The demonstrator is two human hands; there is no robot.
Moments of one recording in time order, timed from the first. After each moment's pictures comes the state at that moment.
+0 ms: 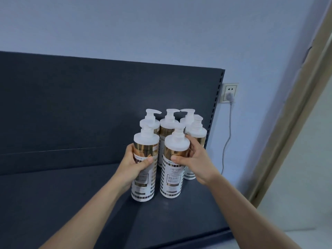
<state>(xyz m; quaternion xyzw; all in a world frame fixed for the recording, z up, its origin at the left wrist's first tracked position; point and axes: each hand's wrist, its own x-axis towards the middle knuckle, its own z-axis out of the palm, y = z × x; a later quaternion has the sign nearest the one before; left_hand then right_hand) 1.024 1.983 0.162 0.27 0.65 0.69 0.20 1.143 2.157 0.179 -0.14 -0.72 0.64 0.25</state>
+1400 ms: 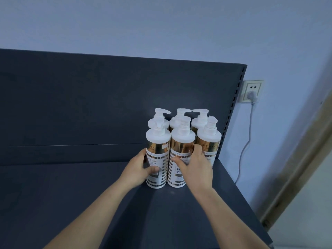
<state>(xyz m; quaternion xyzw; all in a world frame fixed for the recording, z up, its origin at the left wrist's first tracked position) 0.998 1.997 0.142 0.33 0.80 0.49 0.10 1.114 2.145 0.163 -0.30 -0.88 0.23 0.28</state>
